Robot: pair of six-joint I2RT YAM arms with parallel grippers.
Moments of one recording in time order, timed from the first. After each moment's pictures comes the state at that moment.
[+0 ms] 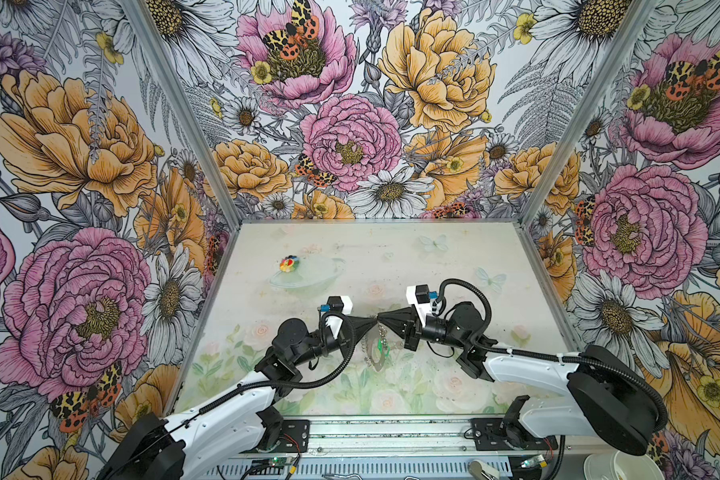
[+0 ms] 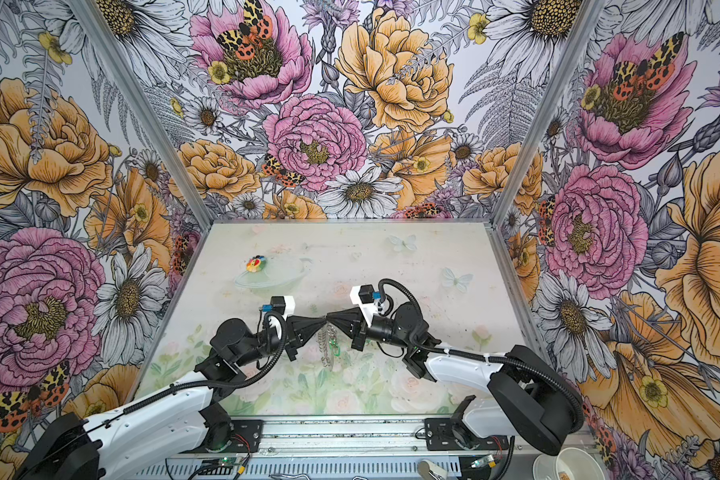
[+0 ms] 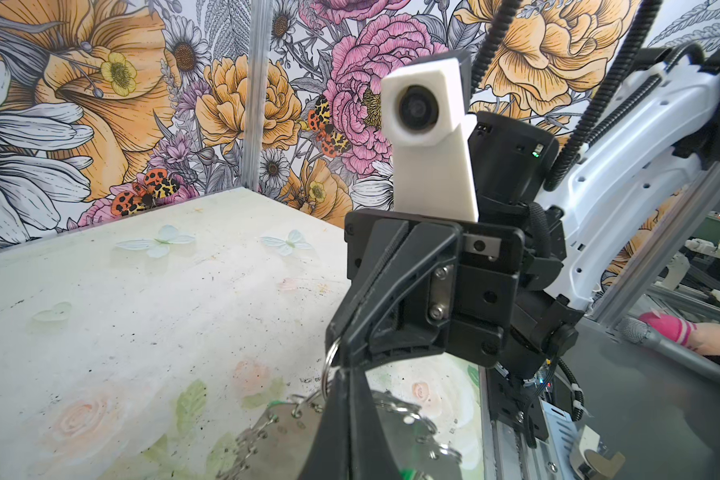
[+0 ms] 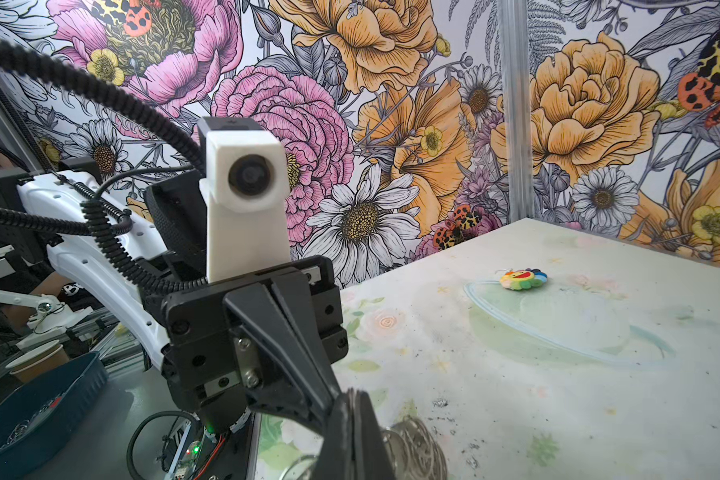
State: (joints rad) left arm -0.68 0.91 0.28 0.67 0.51 -0.24; right arm 0.77 1.32 0.45 0.97 -0.58 0.33
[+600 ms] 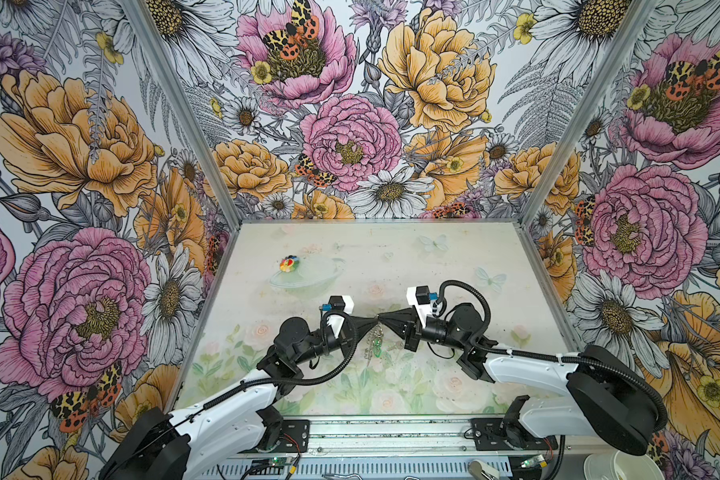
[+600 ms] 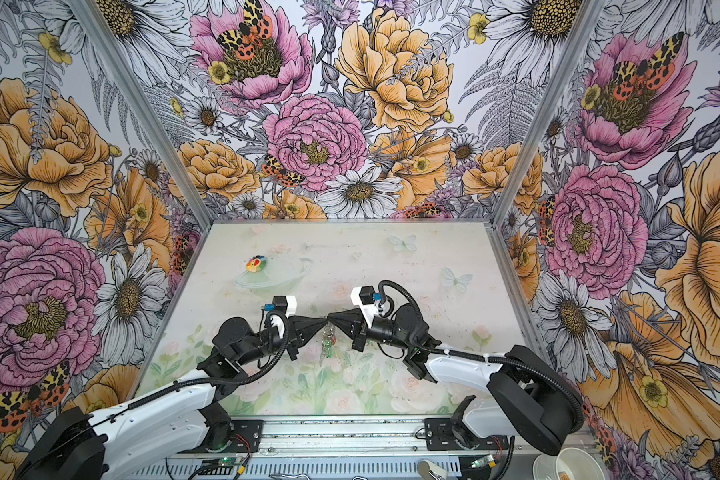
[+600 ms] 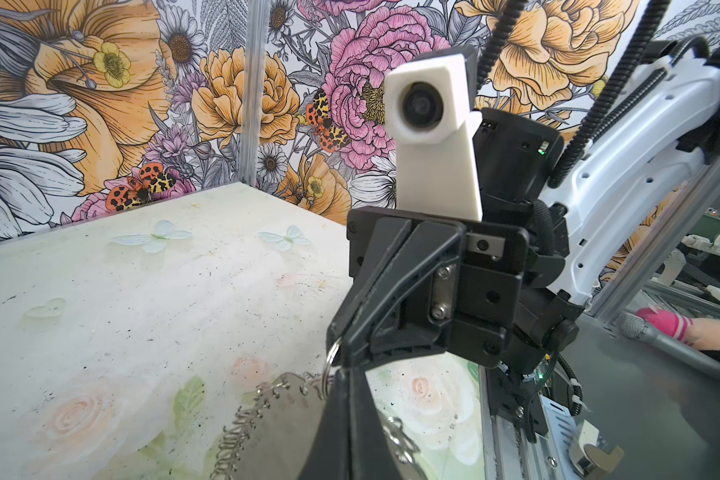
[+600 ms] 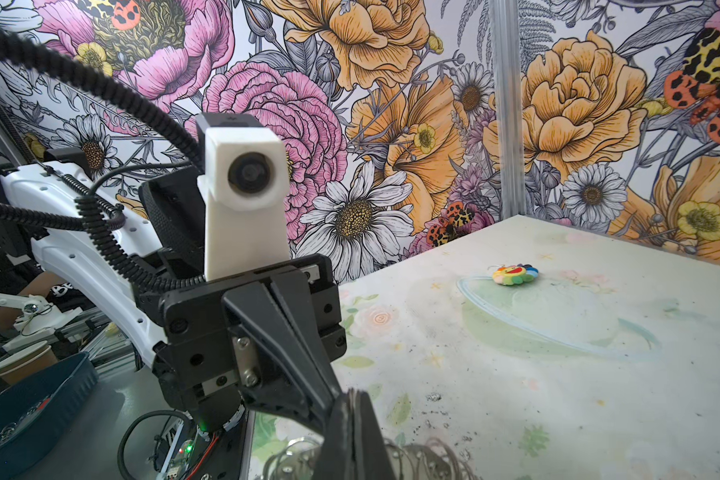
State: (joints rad) left arm -0.67 0.94 0.28 0.68 0.52 -0.24; right arm 0.77 1.32 0.43 0.97 -0.56 0.32
